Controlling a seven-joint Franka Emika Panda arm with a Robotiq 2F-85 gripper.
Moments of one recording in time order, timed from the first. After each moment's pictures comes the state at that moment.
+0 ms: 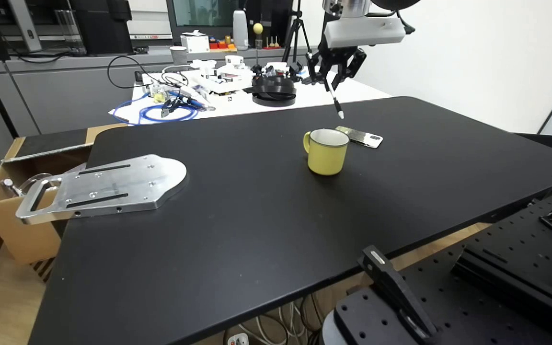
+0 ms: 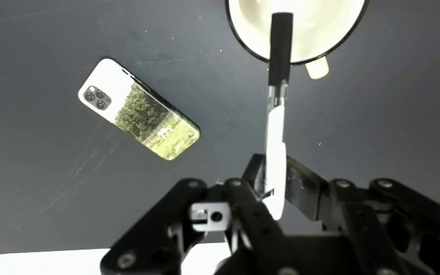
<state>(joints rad) 0.37 0.24 -0.28 -2.40 -0.54 2.90 0.87</state>
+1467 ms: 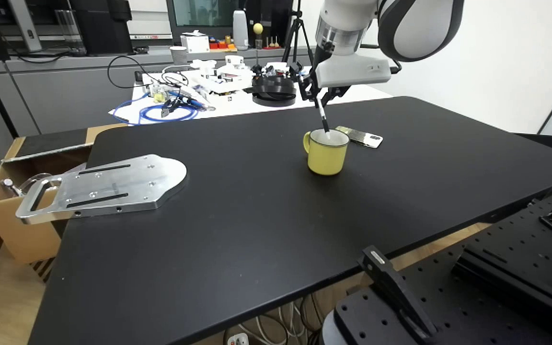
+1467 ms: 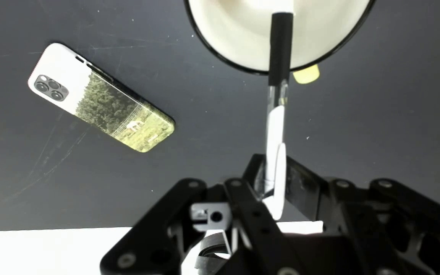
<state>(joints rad) 0.86 0.50 -0.78 -2.40 -0.78 3.25 1.25</state>
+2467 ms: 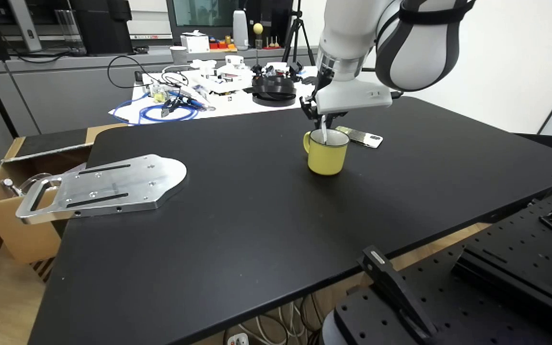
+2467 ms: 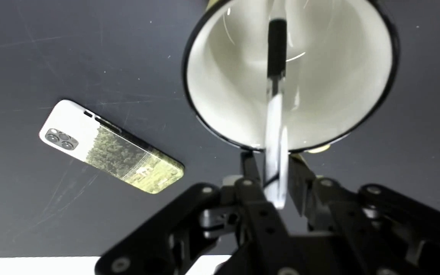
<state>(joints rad) 0.97 0.62 -0.83 -2.45 -0.63 3.33 1.25</state>
